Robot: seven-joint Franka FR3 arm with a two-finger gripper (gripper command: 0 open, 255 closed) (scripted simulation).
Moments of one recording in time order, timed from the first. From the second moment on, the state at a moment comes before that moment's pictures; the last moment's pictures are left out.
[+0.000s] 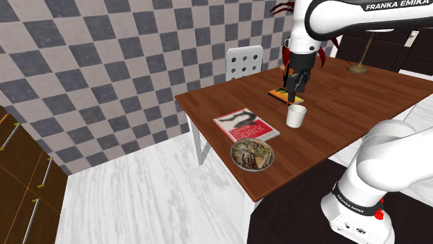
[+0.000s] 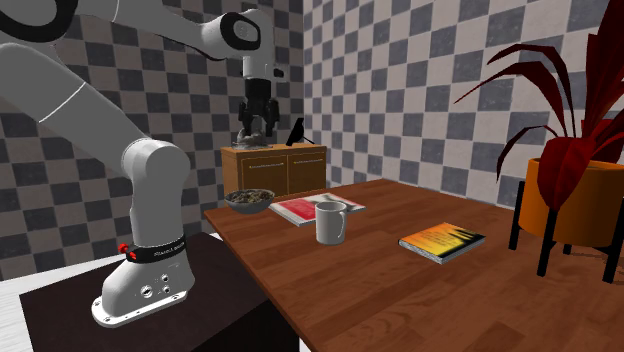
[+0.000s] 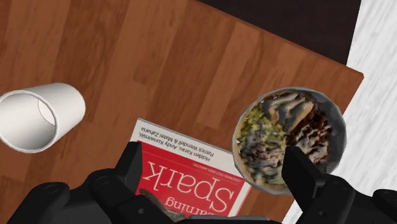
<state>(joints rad) -0.02 -0.79 -0.10 -2.47 -0.09 1.61 -0.12</state>
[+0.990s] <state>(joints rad) -0.12 -0.49 -0.37 -2.58 -0.26 2.07 -0.34</state>
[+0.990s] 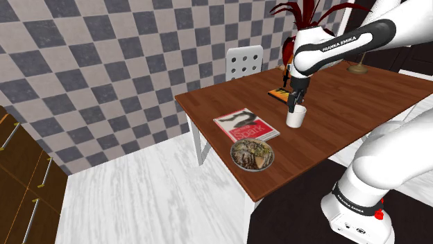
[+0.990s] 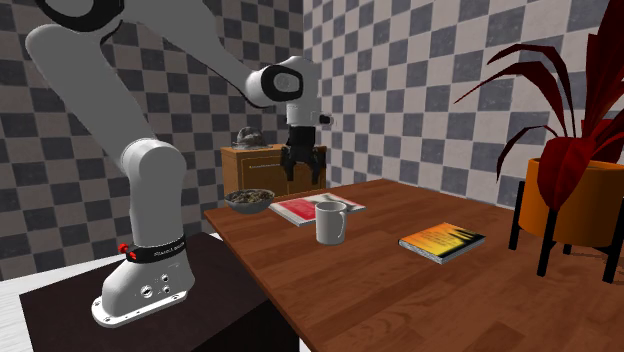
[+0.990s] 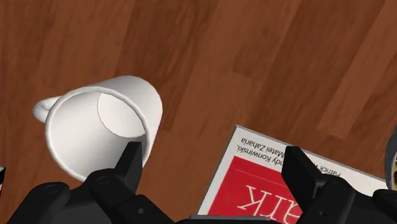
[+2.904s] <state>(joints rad) -0.12 -0.23 -0.50 -2.59 -0.24 2.37 -0.45</state>
